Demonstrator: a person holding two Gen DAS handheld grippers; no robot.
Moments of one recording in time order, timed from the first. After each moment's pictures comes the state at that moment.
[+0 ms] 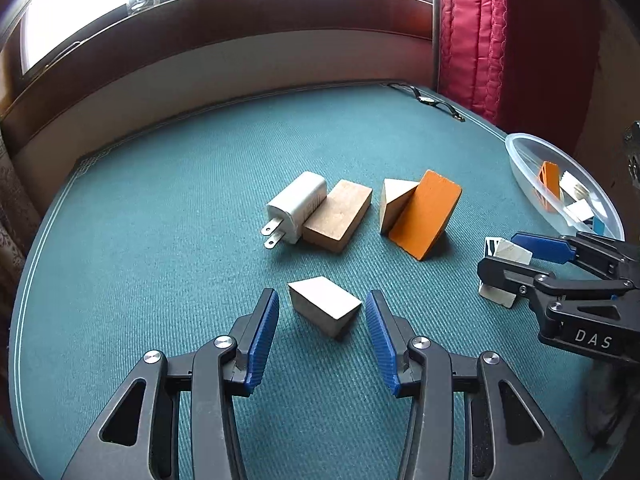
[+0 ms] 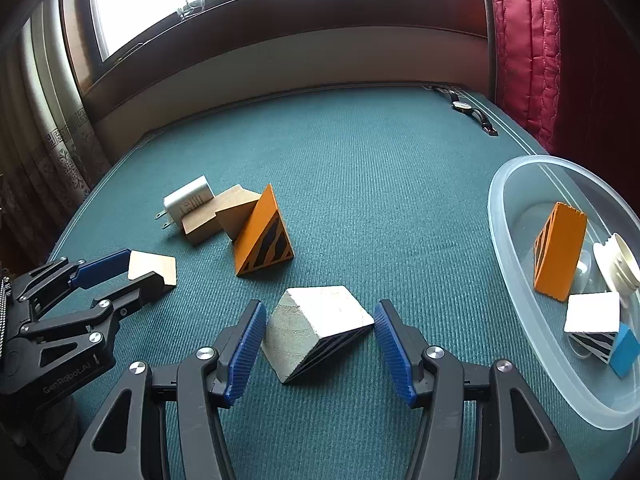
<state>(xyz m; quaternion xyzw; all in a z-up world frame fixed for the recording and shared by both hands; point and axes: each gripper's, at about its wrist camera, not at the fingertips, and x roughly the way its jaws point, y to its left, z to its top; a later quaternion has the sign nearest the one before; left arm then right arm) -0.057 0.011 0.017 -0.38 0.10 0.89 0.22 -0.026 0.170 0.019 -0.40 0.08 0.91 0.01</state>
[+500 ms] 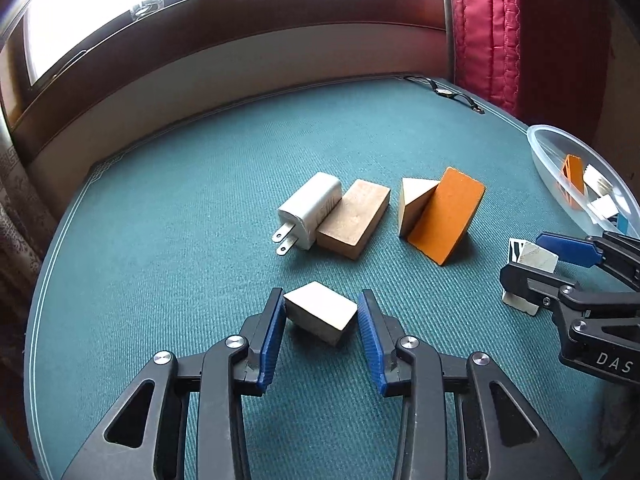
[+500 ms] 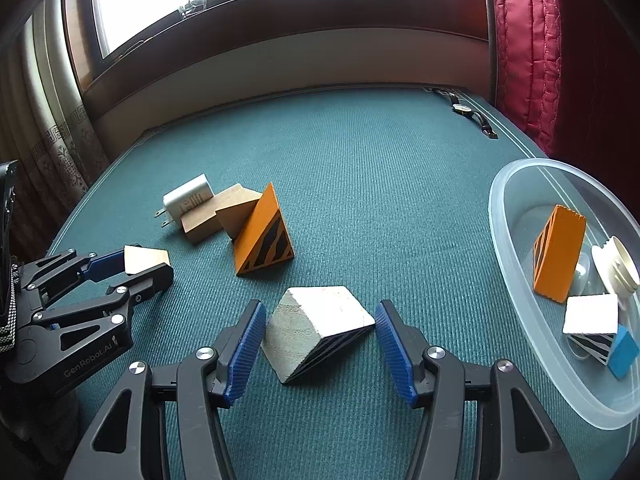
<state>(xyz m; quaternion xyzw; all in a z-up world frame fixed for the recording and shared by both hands) -0.057 0.019 0.017 -0.37 0.13 0.90 0.18 -0.025 0.164 0.018 -0.40 0.08 0.91 0.02</state>
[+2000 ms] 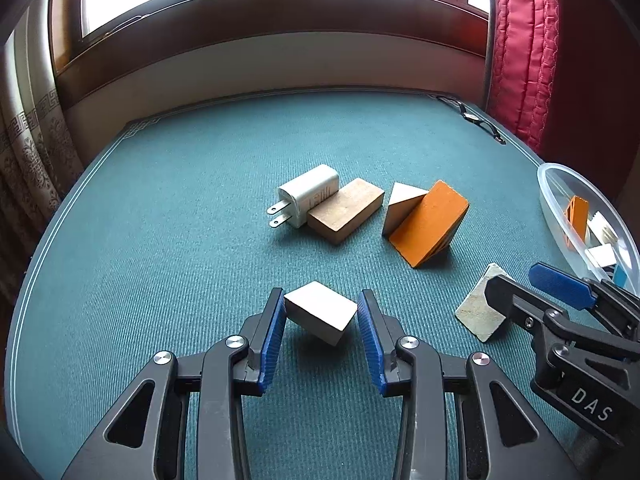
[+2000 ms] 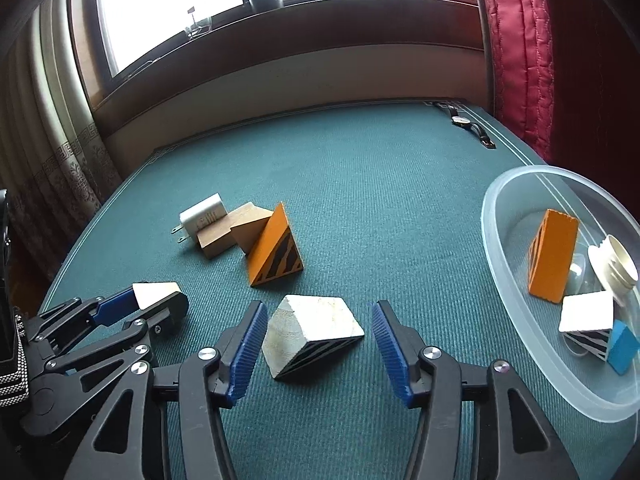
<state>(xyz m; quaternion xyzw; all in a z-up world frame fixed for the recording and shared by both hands) -0.032 0.029 0.022 -0.39 0.05 0.91 0.11 -0.008 0.172 0.026 -0.37 0.10 0.92 0.01</state>
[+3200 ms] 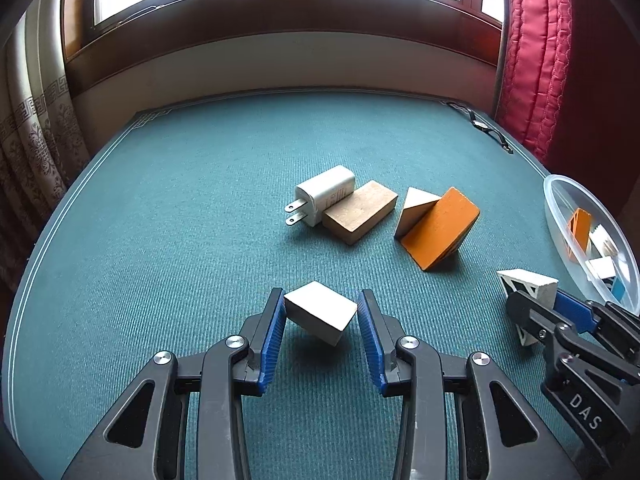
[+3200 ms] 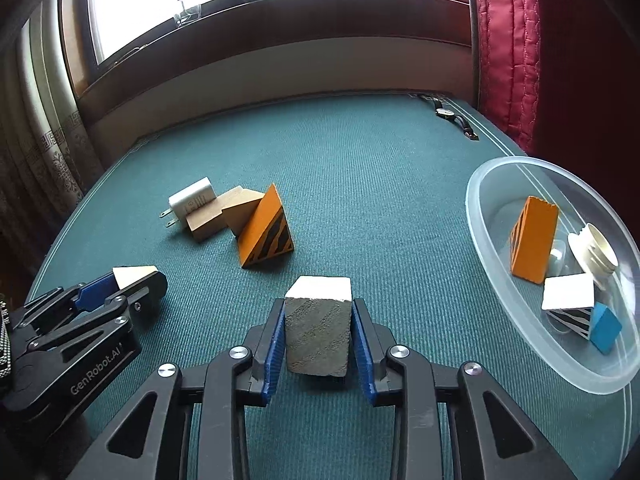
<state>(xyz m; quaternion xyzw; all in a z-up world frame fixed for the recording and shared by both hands) -0.035 0.016 0.024 -0.39 0.03 0.91 0.10 0.002 0.164 0.029 -0.38 0.08 0.92 0.04</state>
